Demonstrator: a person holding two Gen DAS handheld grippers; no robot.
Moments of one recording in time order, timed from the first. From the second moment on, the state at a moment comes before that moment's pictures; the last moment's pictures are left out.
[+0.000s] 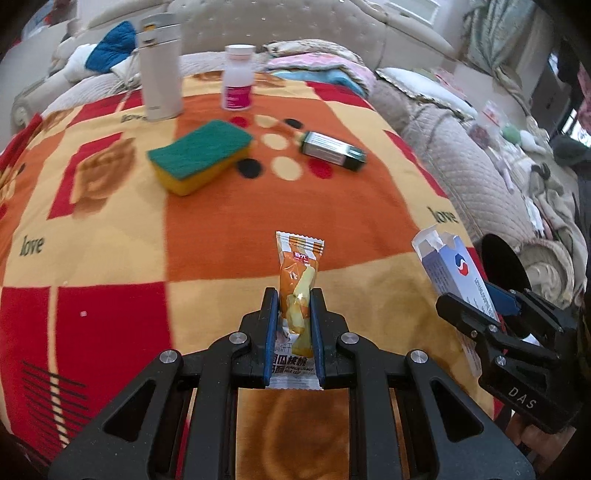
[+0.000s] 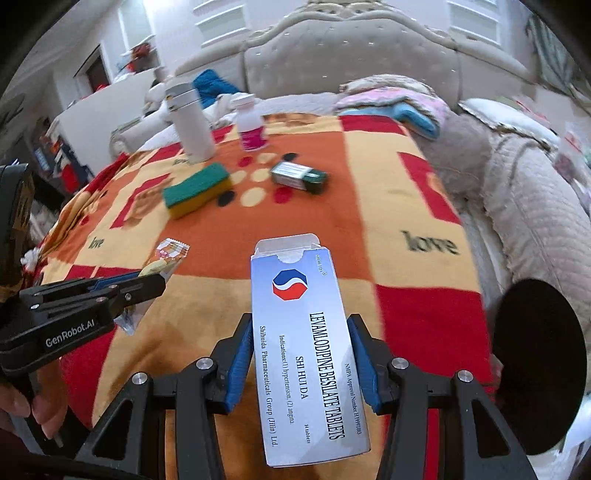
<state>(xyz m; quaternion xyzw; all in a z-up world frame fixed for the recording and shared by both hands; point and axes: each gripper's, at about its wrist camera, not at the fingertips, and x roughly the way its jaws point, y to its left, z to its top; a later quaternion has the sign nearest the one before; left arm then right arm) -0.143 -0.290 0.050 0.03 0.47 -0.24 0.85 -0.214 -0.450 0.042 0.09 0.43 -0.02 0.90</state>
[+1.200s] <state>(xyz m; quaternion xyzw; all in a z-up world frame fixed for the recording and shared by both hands) -0.187 -0.434 0.046 0.11 0.47 -0.34 0.81 -0.289 -0.594 0.029 0.18 0.42 -0.15 0.88</state>
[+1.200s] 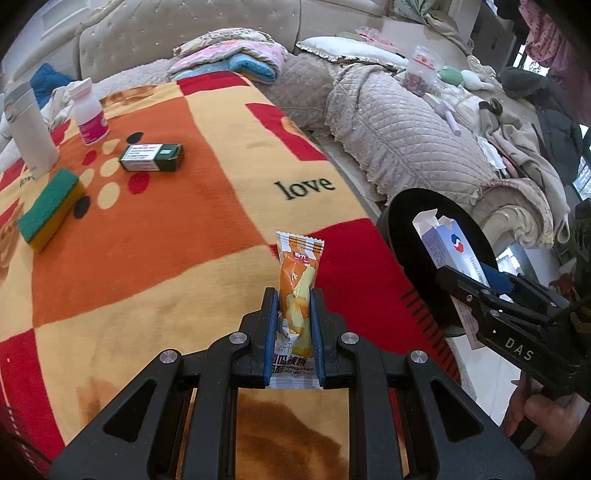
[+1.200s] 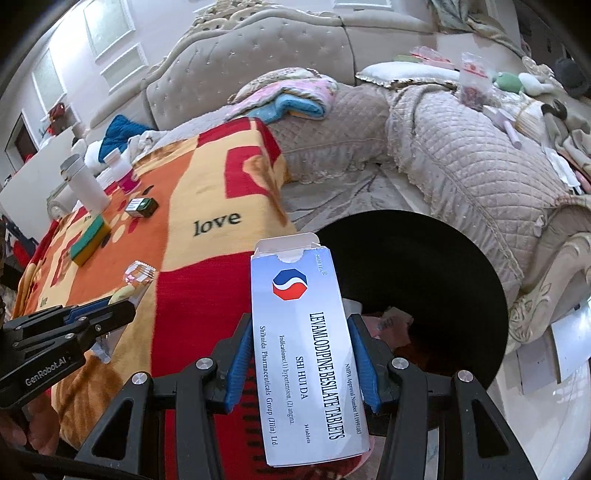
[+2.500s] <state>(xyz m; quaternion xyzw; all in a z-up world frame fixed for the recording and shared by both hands) -0.209 -0.522 0.030 0.14 0.49 -0.41 0.76 -0.305 -0.653 0.000 0.23 0.43 -0.19 0.85</state>
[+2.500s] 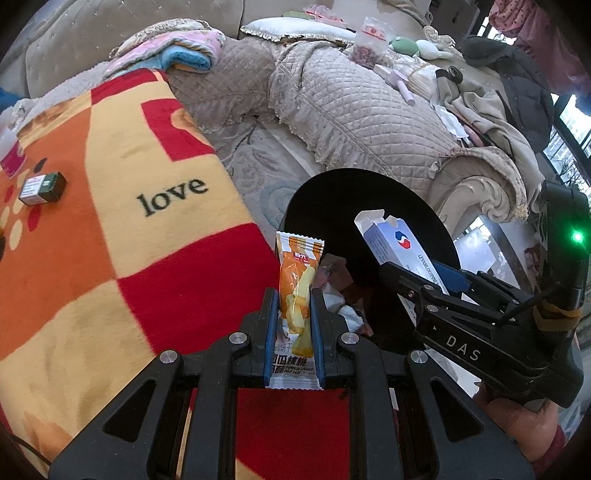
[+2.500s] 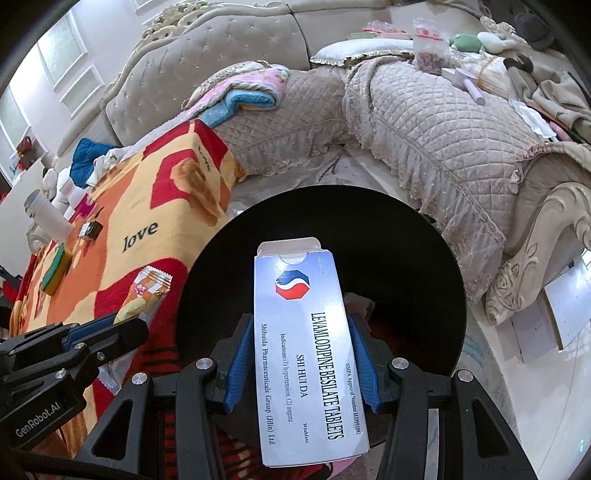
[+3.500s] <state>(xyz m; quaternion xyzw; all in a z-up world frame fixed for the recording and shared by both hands) -0.206 -0.542 0.025 0.10 0.50 -0.45 0.73 -0.311 -0.678 -0.009 0.27 0.41 -0.22 0.84</state>
